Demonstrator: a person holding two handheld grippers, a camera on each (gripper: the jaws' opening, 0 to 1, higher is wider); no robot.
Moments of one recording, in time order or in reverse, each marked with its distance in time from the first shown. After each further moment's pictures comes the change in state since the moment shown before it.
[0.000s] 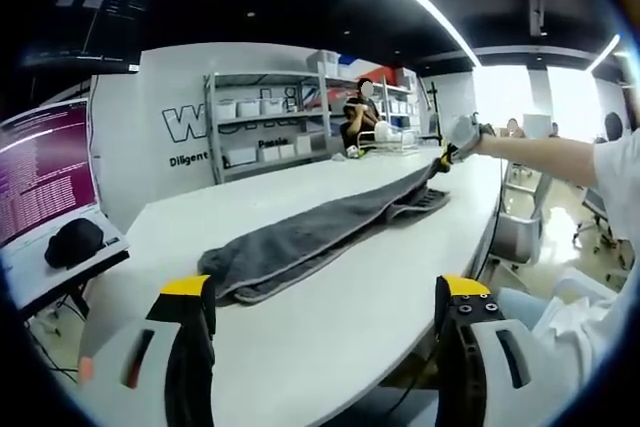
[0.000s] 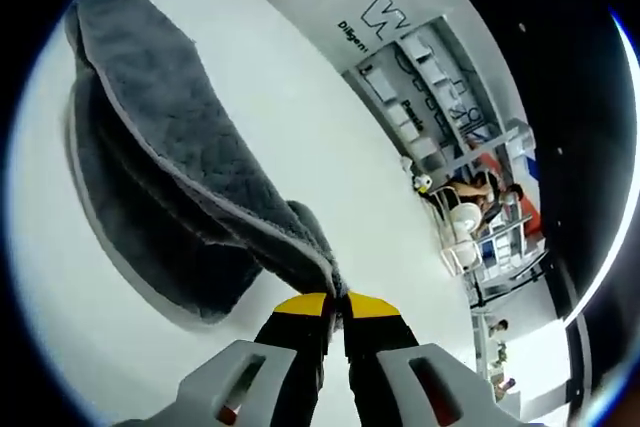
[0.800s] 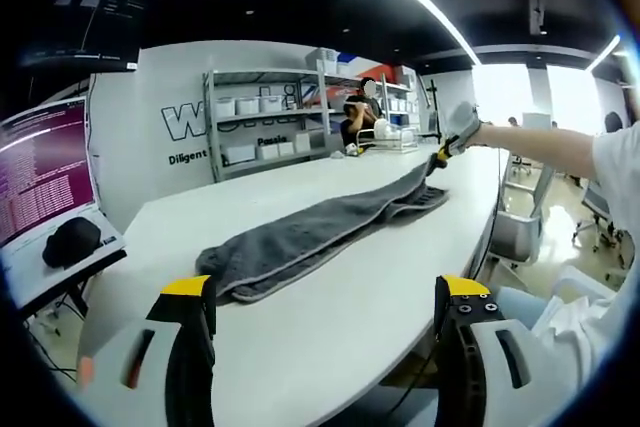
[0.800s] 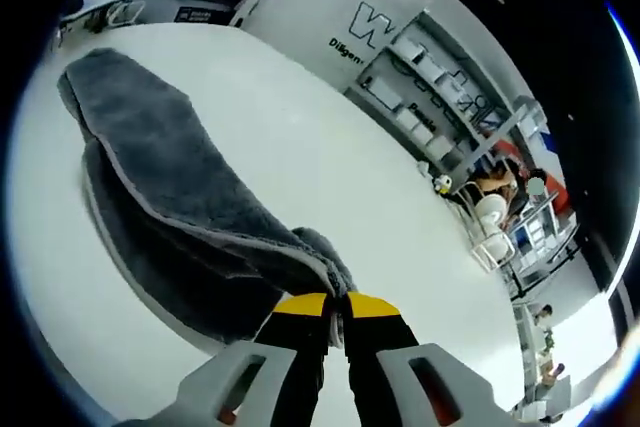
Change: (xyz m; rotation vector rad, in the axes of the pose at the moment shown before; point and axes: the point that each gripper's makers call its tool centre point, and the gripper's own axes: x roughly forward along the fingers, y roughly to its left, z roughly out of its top) left arm 0.002 -0.001 -0.001 0.001 0.010 -0.001; right arm -0.004 -0.003 0.026 0.135 -0.082 0.115
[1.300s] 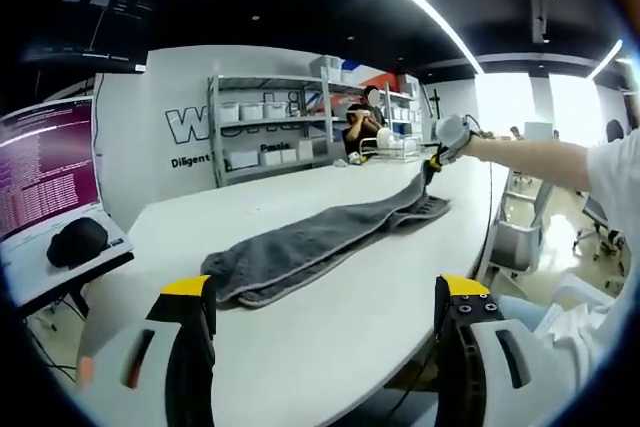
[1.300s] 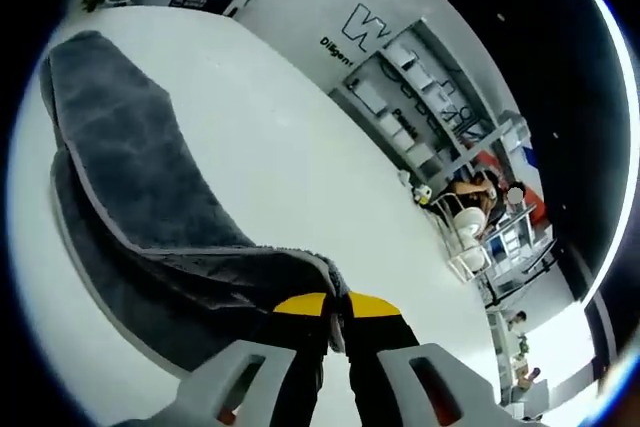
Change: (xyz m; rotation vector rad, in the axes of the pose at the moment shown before) left arm -0.007 0.010 0.007 -0.025 -0.038 0.007; right arm 0.018 -0.004 0.024 -0.028 0.008 -0.113
